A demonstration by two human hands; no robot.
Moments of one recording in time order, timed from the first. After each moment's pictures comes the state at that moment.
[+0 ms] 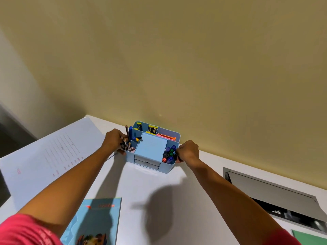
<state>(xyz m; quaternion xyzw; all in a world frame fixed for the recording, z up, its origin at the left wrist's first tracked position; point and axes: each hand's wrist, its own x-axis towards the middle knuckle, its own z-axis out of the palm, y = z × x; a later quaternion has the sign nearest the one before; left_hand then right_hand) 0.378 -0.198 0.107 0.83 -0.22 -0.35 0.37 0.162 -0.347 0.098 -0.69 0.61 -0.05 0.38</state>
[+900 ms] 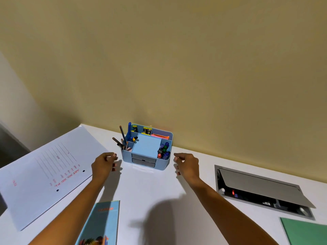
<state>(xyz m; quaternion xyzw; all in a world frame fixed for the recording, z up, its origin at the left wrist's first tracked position) 0.337 -0.146 0.065 0.80 -0.11 -0.26 0.52 0.109 -0.303 0.092 -0.68 0.59 -0.18 0.41</state>
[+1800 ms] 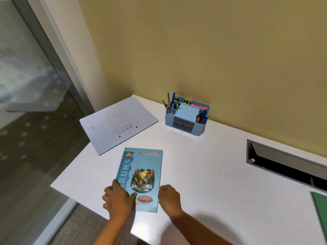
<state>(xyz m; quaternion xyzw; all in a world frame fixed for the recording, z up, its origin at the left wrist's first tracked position) 0.188 0.117 0.029 0.95 -0.03 -0.22 0.22 0.079 -0.008 0.015 -0.71 0.49 0.06 0.50</state>
